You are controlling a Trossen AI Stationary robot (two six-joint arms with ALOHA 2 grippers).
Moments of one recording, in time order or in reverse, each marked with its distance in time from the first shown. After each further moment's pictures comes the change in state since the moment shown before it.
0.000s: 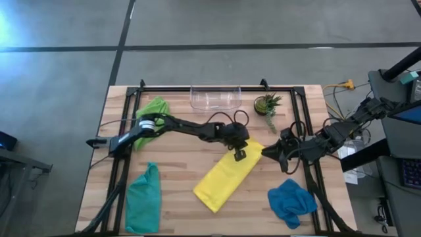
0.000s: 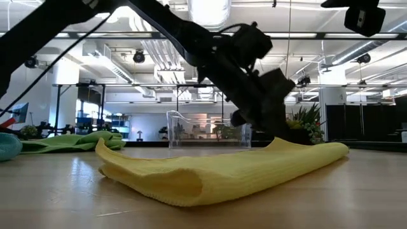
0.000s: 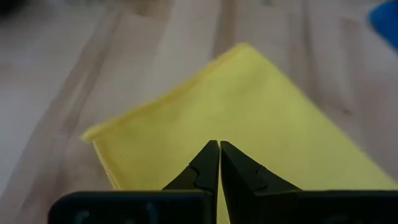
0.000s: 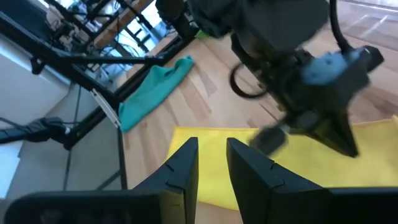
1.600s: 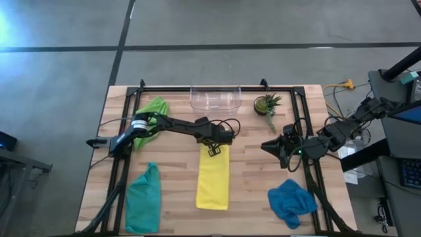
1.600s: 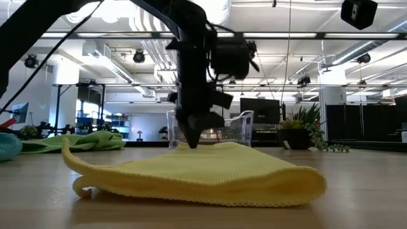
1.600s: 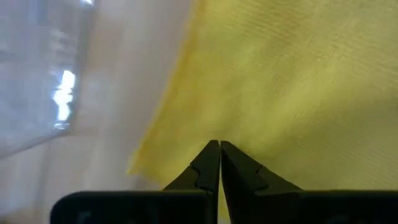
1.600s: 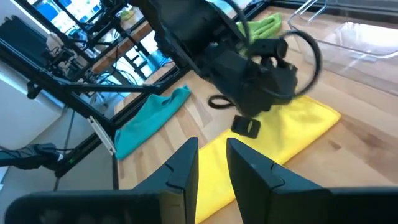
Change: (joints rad) left arm -0.033 -0.131 -0.030 -0.868 -0.447 -0.191; right arm -0.001 0.001 0.027 0.037 0.105 -0.067
